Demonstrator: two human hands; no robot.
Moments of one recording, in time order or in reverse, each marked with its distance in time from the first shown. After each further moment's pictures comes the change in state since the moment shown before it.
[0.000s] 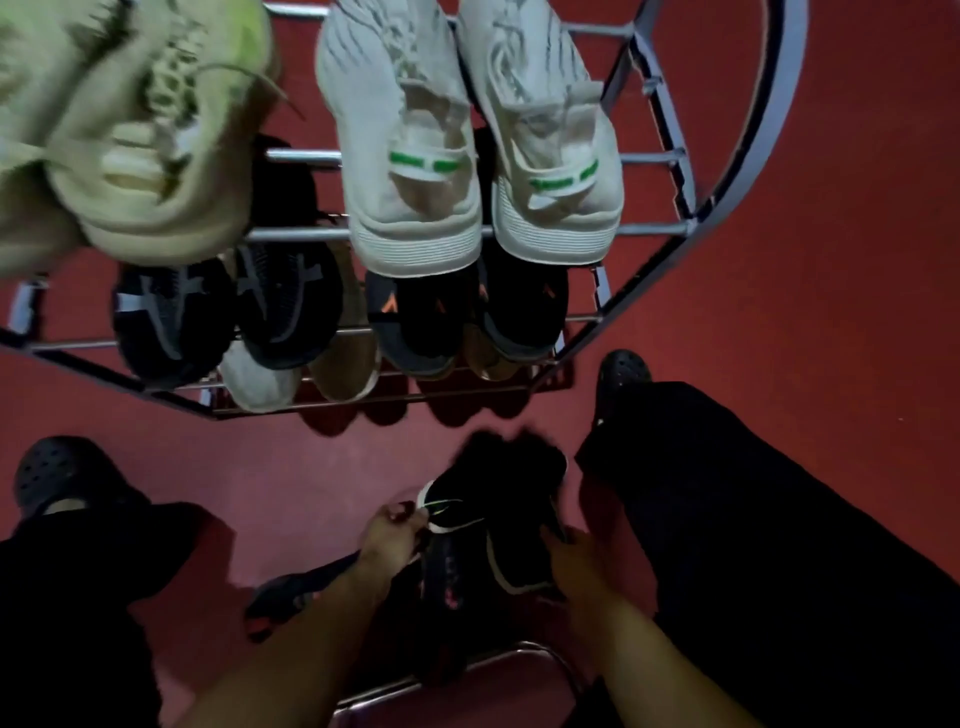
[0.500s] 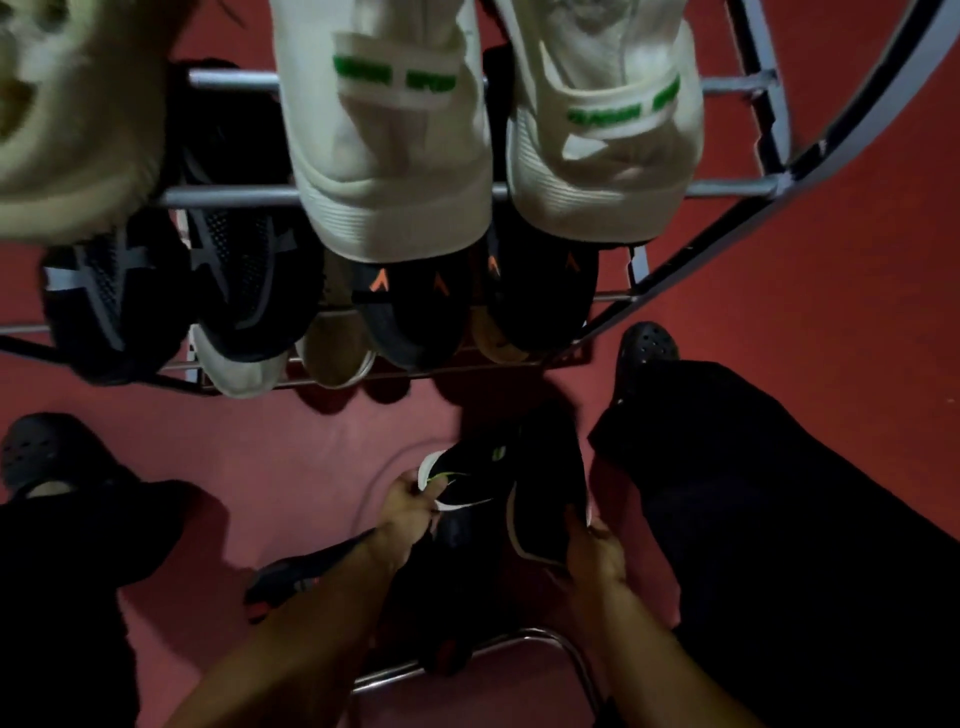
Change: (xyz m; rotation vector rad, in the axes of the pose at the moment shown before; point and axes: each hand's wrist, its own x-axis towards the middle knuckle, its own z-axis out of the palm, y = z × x) left_hand 0.035 0.004 0.024 0.087 -0.015 0.163; right_hand 0.043 0.018 0.012 0.206 0.208 0.109
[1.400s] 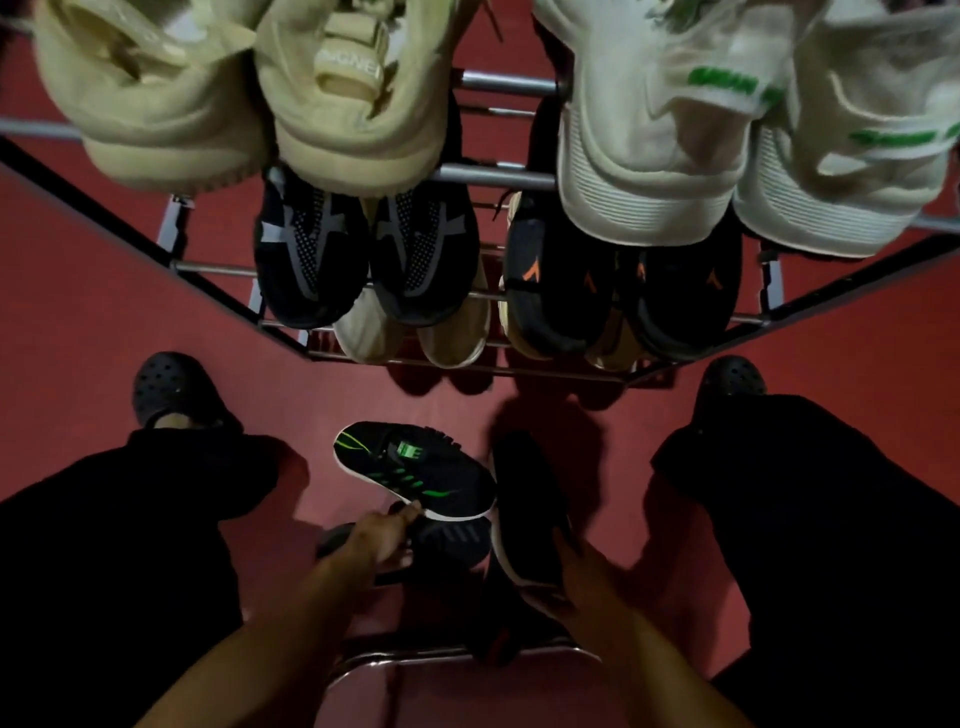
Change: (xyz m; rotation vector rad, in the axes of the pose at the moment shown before) left_hand -0.043 -0.036 -0.128 -0.098 0.083 -0.442; right_hand -0.054 0.028 0.058 0.083 -0.502 0.242
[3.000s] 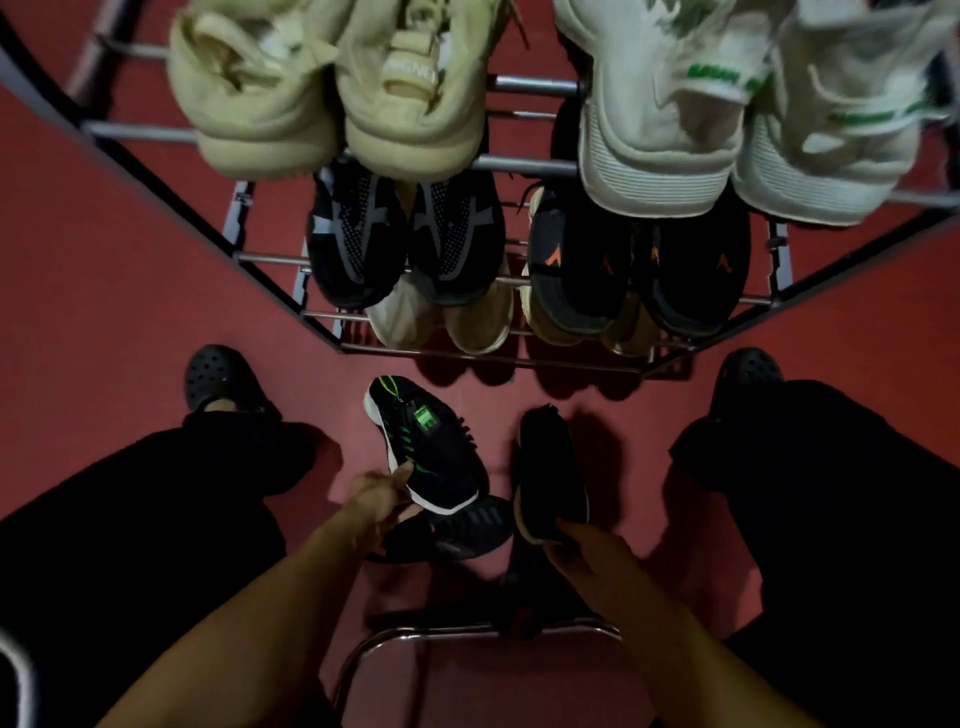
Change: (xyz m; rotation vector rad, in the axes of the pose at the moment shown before) left_hand -0.025 0.015 -0.036 -0.381 0.014 0.138; right_hand -0.017 -0.001 0.010 0.235 -0.042 0.036
